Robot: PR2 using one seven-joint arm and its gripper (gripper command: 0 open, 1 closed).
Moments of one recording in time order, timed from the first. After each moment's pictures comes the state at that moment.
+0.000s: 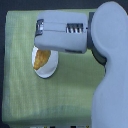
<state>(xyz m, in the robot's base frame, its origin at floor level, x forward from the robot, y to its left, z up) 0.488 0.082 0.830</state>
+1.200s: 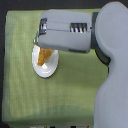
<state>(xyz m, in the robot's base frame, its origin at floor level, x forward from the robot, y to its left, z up) 0.488 0.067 0.832</state>
